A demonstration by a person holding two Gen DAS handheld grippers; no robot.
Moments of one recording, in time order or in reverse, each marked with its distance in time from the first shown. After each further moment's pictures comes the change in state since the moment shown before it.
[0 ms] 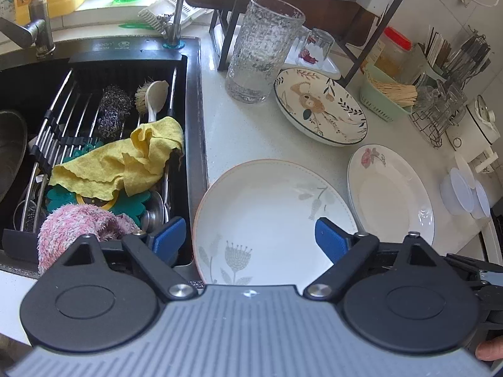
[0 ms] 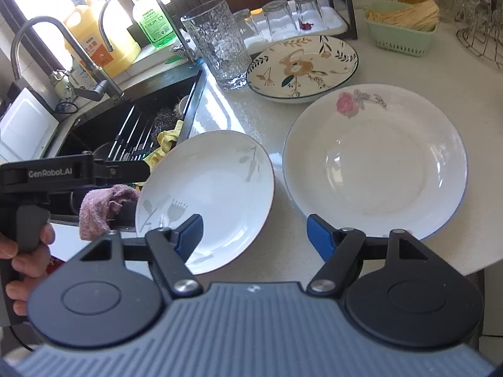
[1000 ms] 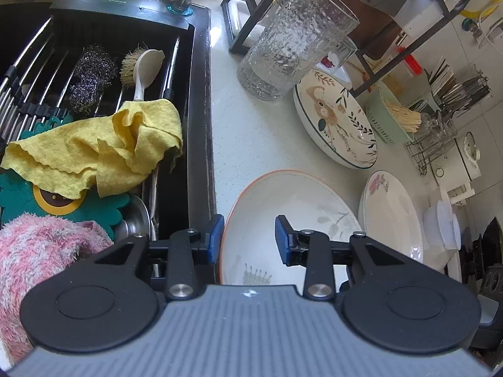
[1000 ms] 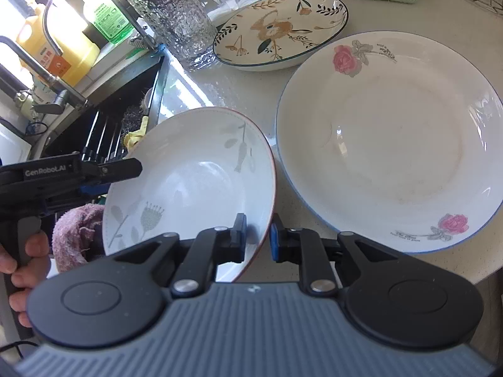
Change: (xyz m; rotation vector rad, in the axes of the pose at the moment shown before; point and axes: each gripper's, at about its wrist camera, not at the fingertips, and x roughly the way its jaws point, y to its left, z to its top) left arm 0.062 0.058 0.029 -0.166 0.056 -0.184; right arm 0.057 -0.008 0.011 0.149 0.057 -0.066
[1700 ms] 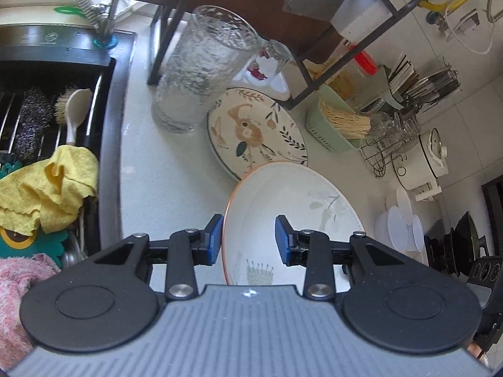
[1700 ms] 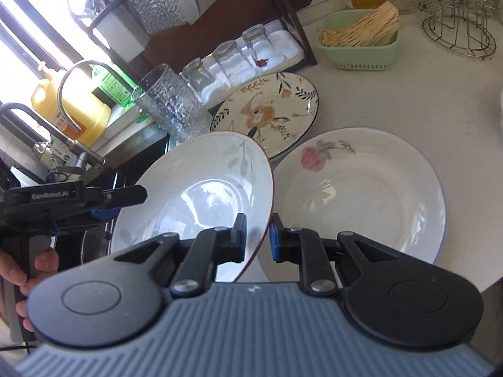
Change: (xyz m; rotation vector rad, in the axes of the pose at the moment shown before) left arm -0.011 -0.102 0.053 0.066 0.050 -0.070; right arm -0.082 -0.050 0.066 0.061 -0.127 0.059
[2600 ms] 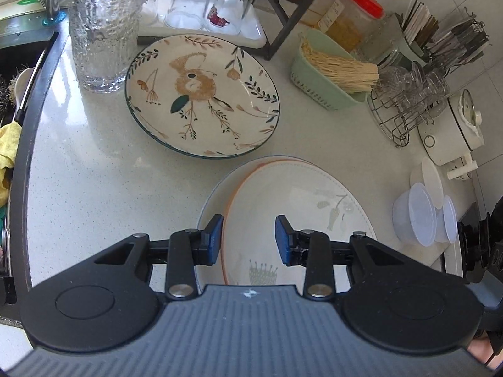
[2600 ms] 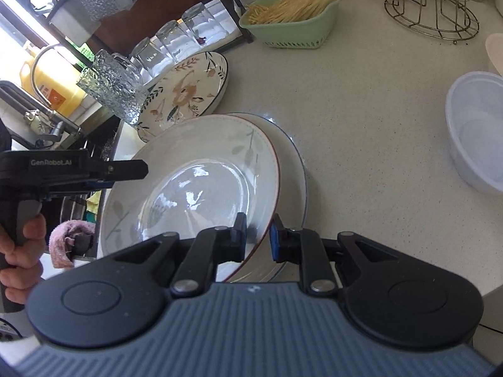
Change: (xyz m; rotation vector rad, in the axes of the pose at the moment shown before) left arm 0.107 -0.095 -0.027 0.043 0.075 0.146; right arm 0.006 -0.115 0.018 -0.090 0.142 0.008
